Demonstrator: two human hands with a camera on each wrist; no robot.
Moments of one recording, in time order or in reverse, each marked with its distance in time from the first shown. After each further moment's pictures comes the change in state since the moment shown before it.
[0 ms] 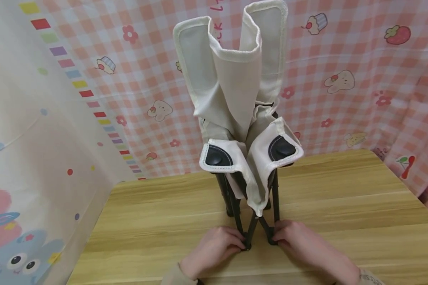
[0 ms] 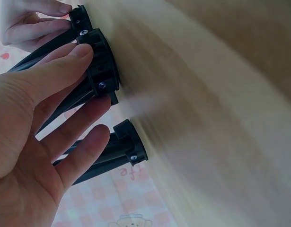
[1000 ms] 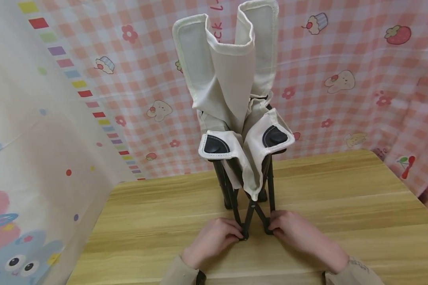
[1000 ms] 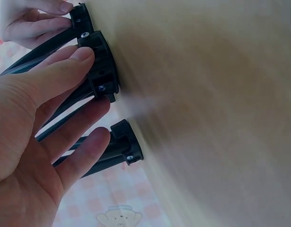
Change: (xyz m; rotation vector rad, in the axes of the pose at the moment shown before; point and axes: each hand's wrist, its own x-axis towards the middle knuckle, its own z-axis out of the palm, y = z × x) left_hand 0.013 -0.016 0.001 -0.024 -0.001 -0.074; right_hand 0.020 0.018 0.002 0.018 -0.060 0.033
